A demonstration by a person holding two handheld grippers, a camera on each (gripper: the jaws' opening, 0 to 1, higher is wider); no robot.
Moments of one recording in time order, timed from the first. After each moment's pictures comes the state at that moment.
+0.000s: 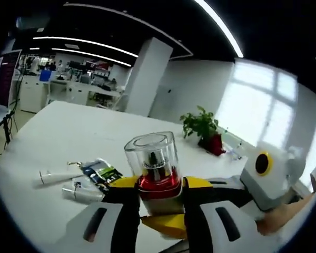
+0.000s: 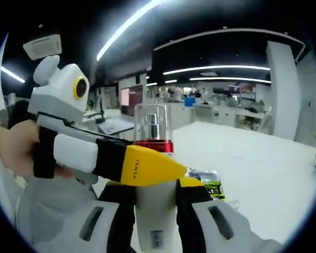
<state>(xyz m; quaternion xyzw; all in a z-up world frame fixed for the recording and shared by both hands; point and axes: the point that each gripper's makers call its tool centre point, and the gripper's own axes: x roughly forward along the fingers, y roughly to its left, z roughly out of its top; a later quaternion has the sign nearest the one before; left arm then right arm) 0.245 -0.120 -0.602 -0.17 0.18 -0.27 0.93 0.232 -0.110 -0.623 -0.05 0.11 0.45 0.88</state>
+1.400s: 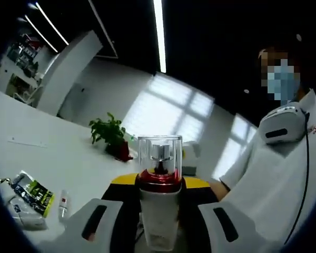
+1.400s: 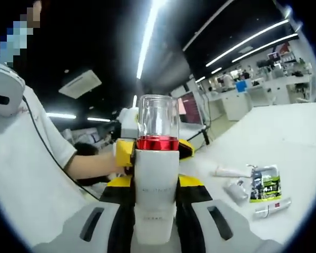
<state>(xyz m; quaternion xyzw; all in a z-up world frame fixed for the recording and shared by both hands) 0.194 -0.134 -0.525 -0.25 0.10 -0.60 0.75 0.178 -0.099 -0.557 0.10 0.16 0.65 0.74</state>
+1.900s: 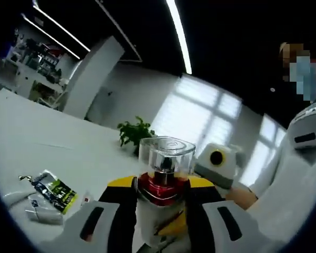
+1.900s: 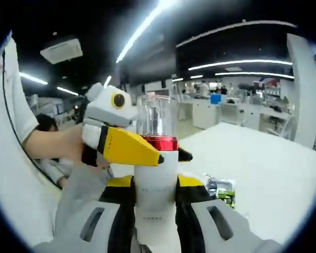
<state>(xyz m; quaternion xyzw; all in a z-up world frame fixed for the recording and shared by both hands) 0.239 -0.125 -0.537 -0.24 0.12 -0.44 0.86 0.223 -0.107 -0.572 -0.07 0.12 0.51 0.85</state>
